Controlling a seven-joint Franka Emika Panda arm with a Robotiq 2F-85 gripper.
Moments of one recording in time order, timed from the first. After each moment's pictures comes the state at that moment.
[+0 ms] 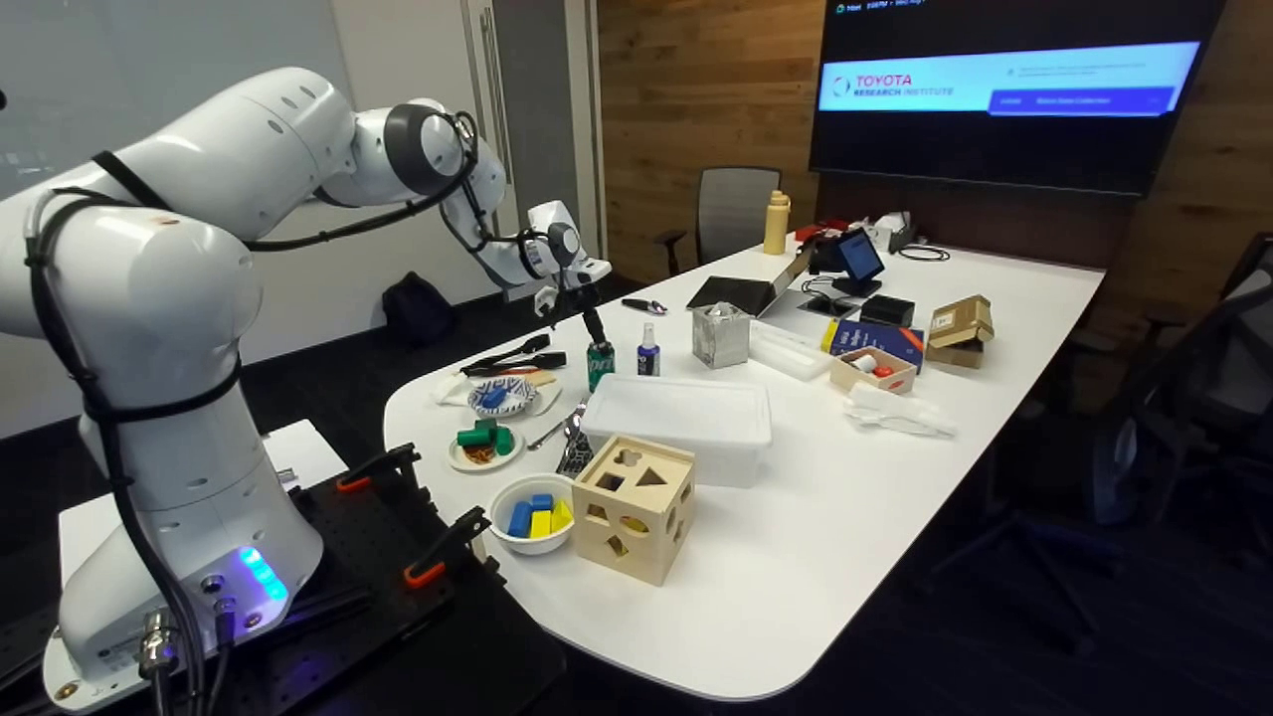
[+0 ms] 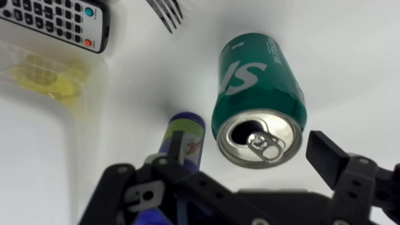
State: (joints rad) arm 0.50 1.16 -0.19 -1.19 -0.25 2.38 1.20
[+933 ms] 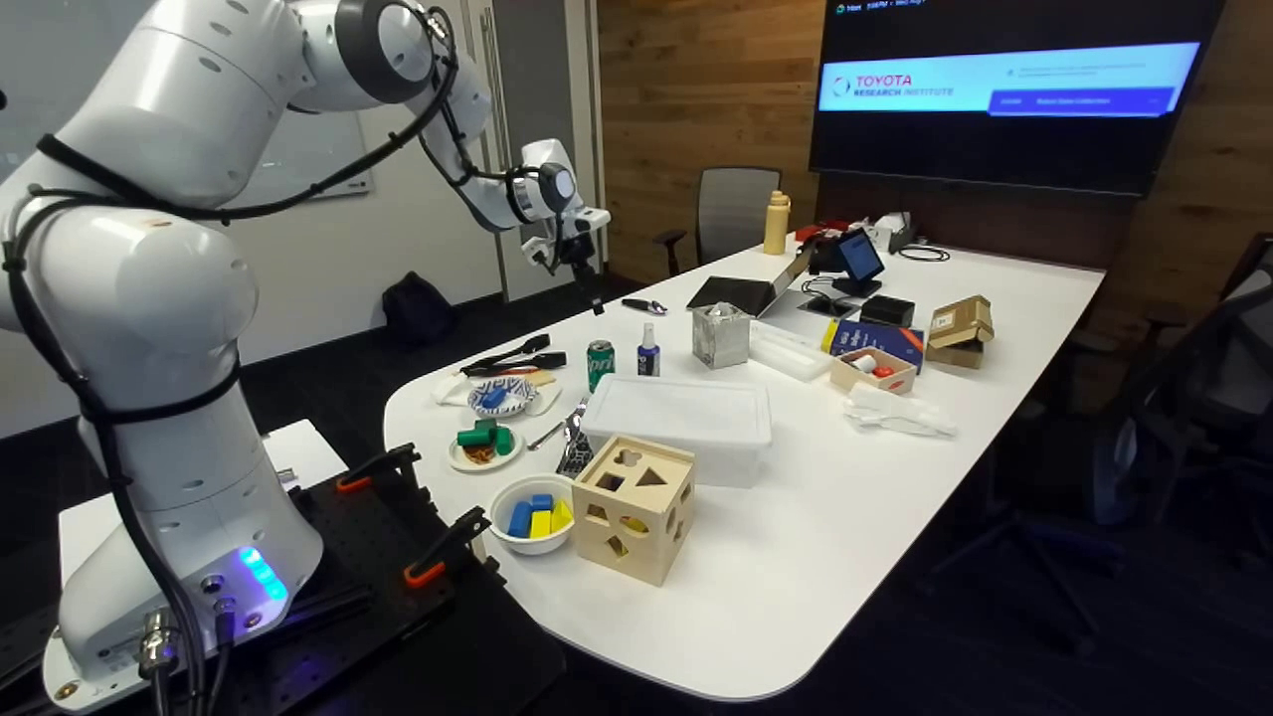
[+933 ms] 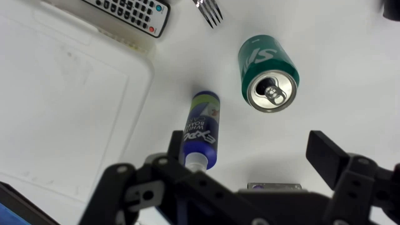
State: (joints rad) arm 0.44 0.79 -0.11 -1.54 -0.25 2.39 1.03
